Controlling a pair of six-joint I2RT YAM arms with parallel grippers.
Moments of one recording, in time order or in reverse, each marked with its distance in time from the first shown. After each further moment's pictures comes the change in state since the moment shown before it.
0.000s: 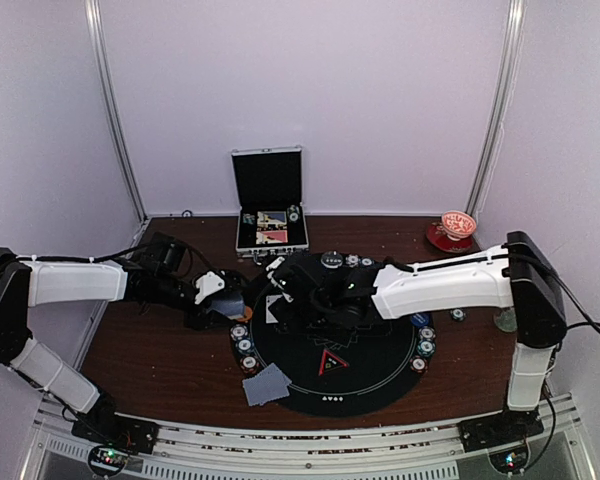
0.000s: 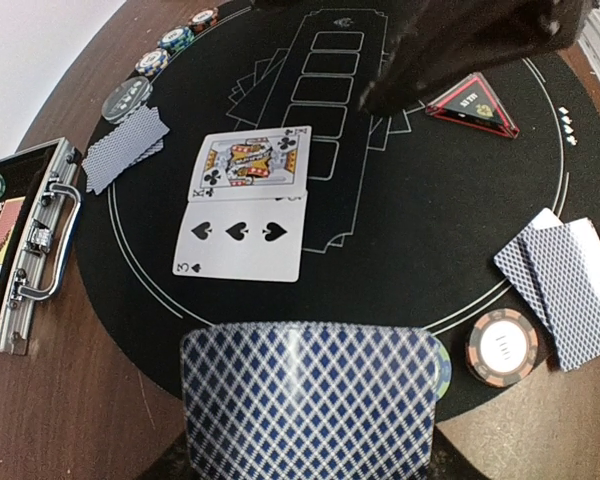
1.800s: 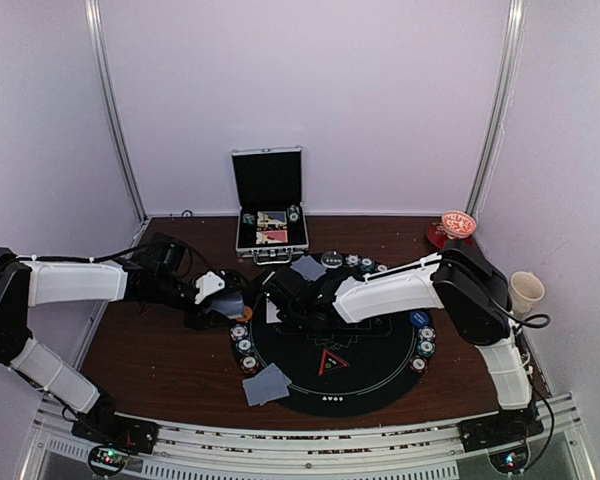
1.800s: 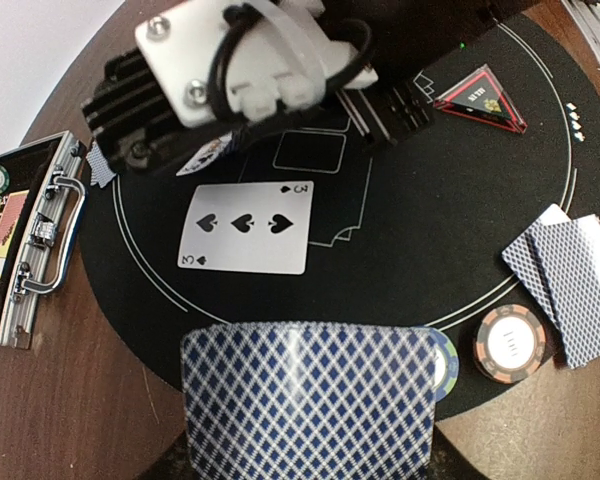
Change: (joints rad) left arm 0.000 0.000 0.000 0.001 -0.018 -0.003; right arm -0.060 0.294 0.147 0.027 0.207 -0.193
